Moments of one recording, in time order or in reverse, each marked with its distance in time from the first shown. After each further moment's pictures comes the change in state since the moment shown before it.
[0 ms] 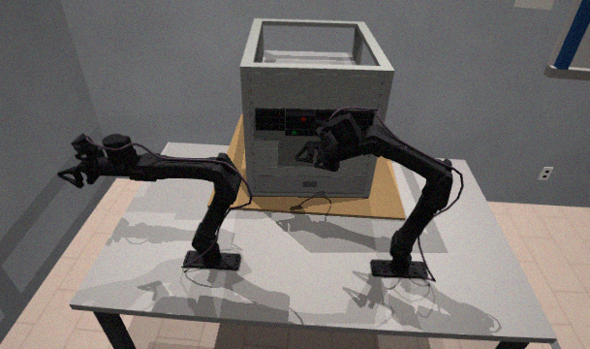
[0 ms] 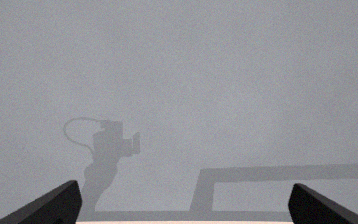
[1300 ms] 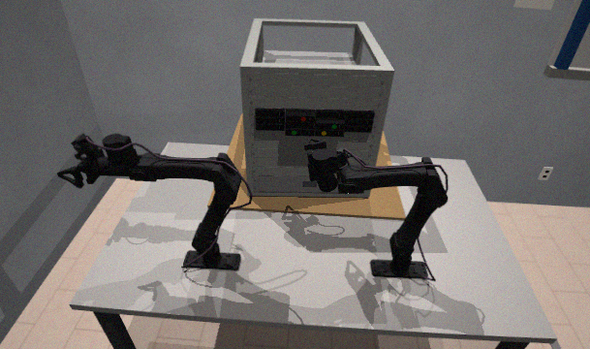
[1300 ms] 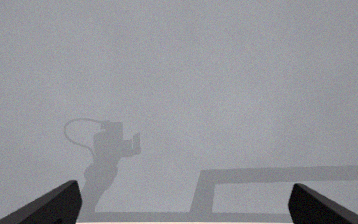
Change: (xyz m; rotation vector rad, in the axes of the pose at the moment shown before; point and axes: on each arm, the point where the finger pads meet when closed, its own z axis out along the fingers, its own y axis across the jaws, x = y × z) left arm -0.001 0.001 0.000 -0.003 -0.004 -0.002; right arm -0.048 -0.038 0.007 -0.078 -1.022 0.837
